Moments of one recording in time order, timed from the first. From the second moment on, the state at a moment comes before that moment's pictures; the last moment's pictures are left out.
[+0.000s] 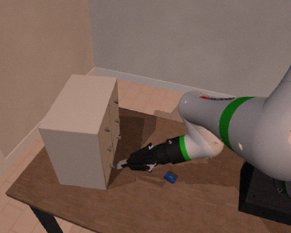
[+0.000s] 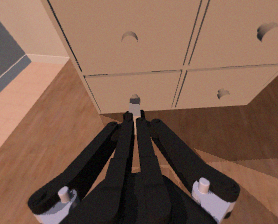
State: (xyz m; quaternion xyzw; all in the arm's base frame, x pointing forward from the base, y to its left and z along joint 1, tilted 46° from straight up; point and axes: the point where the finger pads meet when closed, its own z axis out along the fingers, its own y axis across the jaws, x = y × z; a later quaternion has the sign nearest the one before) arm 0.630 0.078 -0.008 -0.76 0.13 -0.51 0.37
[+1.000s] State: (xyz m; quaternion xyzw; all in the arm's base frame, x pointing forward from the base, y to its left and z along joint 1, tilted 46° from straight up) arm 0.584 0.074 -0.016 -0.76 0.13 -0.51 0.37
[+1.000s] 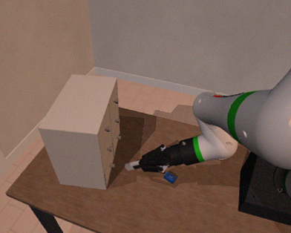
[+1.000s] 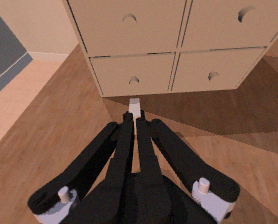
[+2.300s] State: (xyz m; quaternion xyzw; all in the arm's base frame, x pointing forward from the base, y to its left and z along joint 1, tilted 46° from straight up) arm 0.522 -0.001 0.041 -0.77 0.12 -0.49 0.38
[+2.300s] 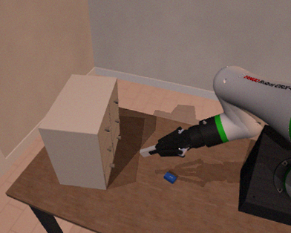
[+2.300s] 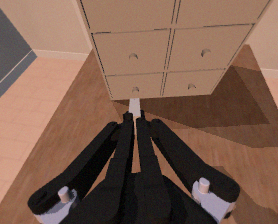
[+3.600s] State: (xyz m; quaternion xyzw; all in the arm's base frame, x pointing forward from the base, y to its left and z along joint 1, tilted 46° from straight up) arm 0.437 -0.069 0.083 -0.91 -0.04 -0.14 0.39
